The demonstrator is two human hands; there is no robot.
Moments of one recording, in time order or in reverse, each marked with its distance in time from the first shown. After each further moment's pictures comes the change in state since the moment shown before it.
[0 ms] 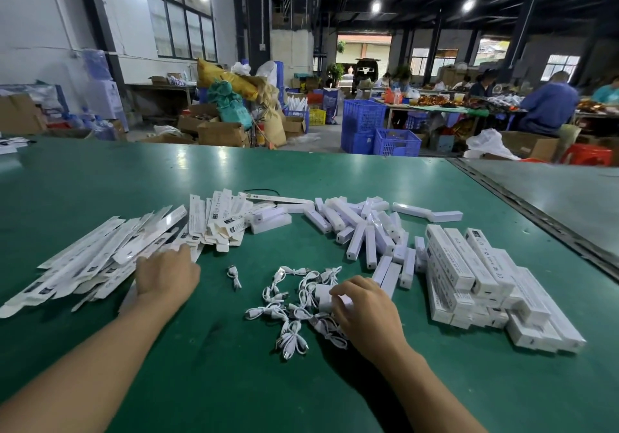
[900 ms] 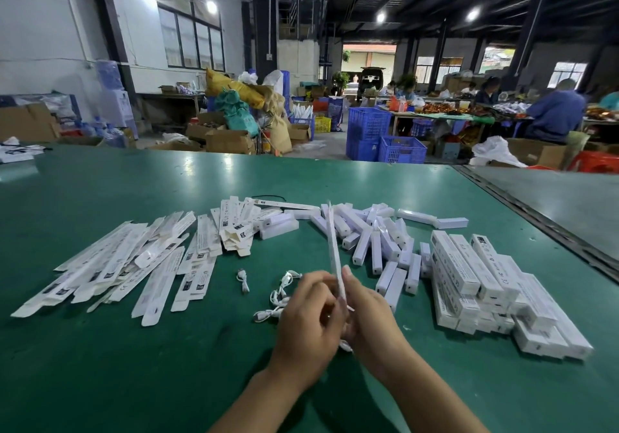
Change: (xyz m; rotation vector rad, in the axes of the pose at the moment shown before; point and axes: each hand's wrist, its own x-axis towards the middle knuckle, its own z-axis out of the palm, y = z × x) left_hand -0.140 0.137 -0.040 -1.283 0.442 0.570; right_hand -0.010 -0.051 -0.030 1.477 -0.282 0.490
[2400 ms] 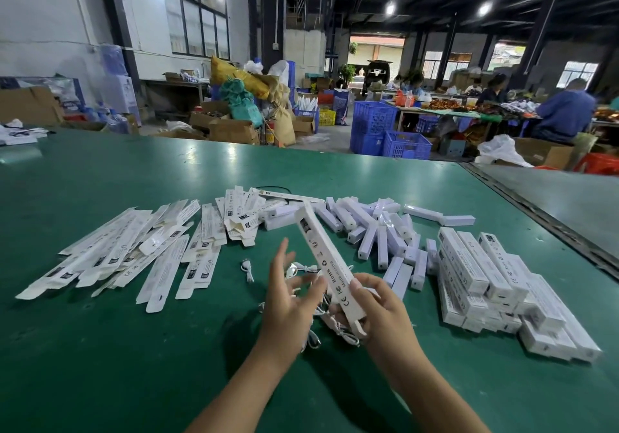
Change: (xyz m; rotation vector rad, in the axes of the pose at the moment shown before) left_hand 0.002 -0.013 -0.020 -0.557 0.062 -0.571; right_hand -0.002 0.018 -0.018 -0.064 0.152 -0.118
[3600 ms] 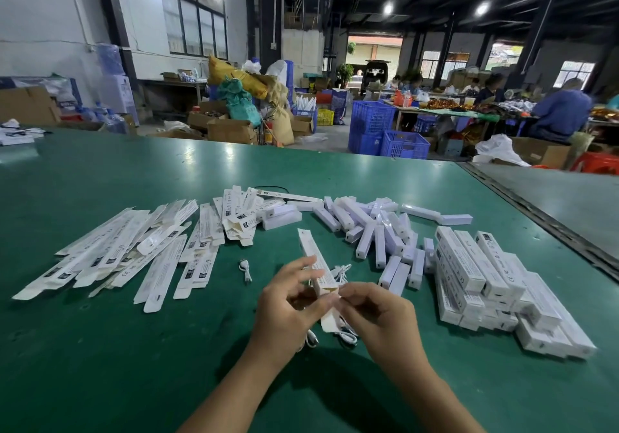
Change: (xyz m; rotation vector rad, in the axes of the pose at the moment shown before) left_hand 0.000 -0.002 -0.008 0.120 -0.109 0.114; right_hand -0.005 0.000 -0.008 -0.608 0.003 -0.595
